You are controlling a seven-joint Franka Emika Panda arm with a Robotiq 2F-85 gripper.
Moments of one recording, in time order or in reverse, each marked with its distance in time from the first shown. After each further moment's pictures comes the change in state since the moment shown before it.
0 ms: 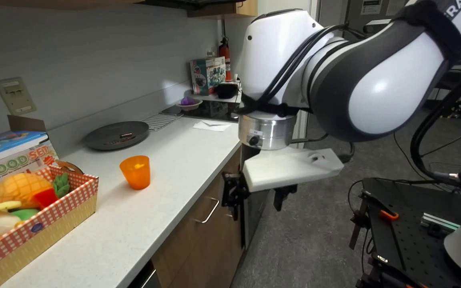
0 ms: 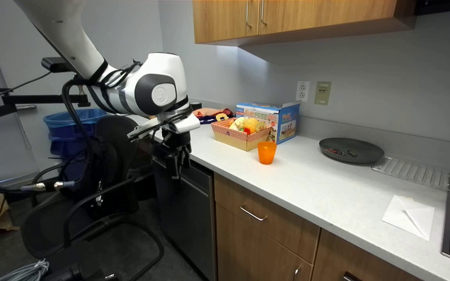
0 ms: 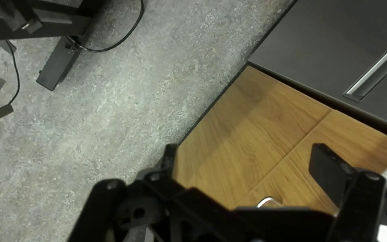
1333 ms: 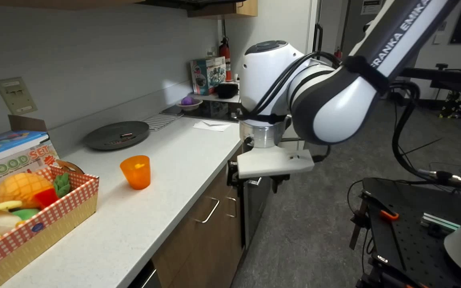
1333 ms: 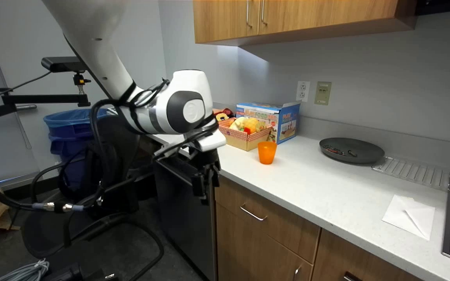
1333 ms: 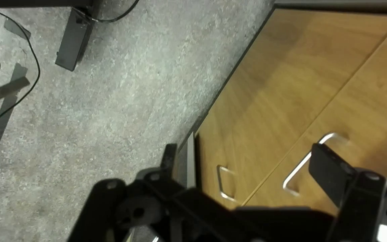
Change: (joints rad) arm 0.012 0.109 -0.205 0.027 -0.209 0.062 0.152
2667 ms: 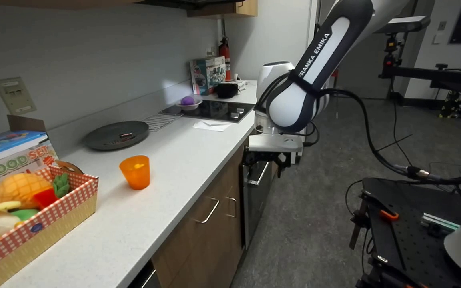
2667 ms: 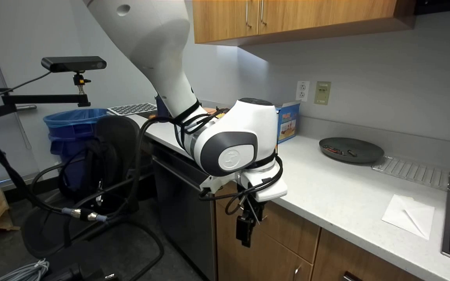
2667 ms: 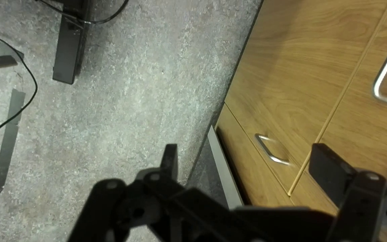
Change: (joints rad) arm -0.192 0.175 -0.105 0.073 0.344 0.103 -0.419
